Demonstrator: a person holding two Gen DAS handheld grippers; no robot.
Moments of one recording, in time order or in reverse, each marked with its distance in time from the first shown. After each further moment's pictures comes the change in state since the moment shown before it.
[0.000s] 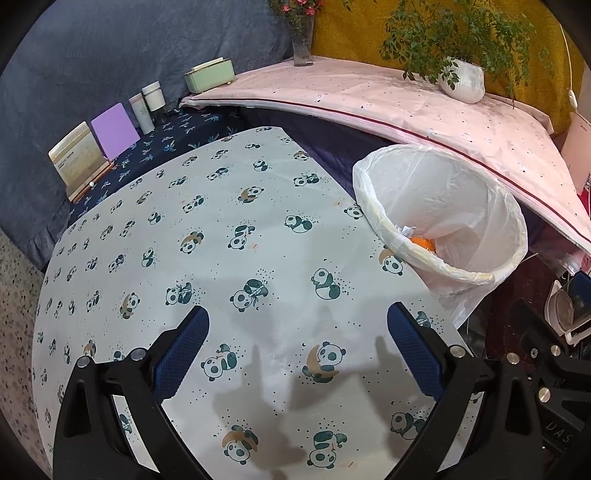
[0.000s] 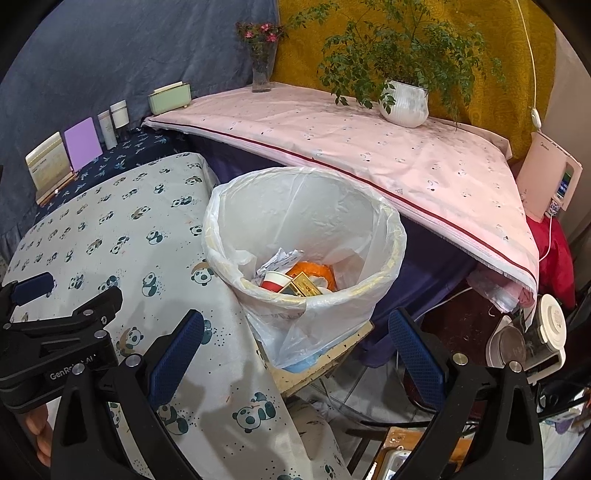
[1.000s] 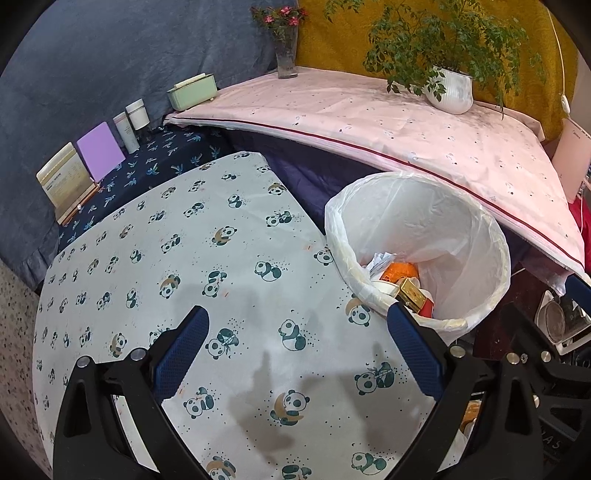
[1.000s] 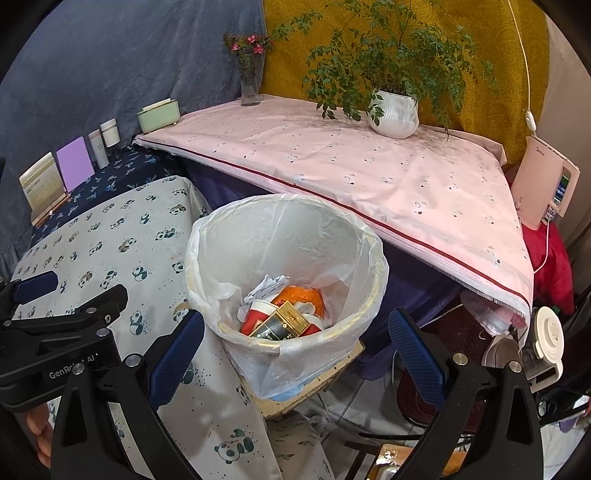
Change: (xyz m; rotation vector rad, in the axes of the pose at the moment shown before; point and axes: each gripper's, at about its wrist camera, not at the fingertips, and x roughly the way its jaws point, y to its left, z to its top) left arm -0.001 -0.027 0.045 0.029 -0.025 -0.028; right arm 0.004 -0.025 0.035 0.032 -0.032 -0.003
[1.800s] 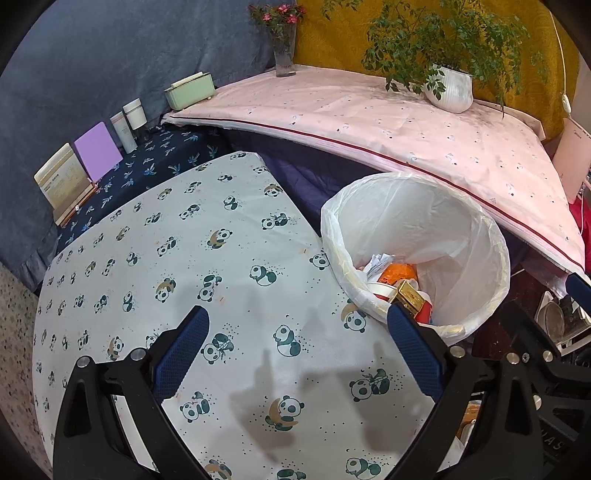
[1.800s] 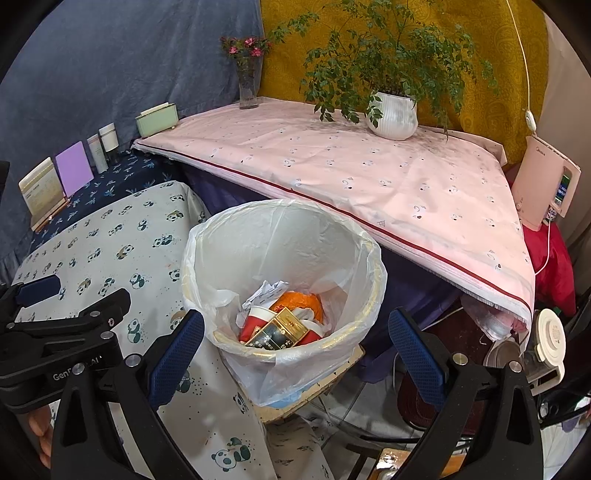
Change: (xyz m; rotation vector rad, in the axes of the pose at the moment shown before) left arm 0.003 -0.004 0.006 0.003 0.006 -0.001; right arm 0.003 -0.003 0.005 0.010 -0.006 0.002
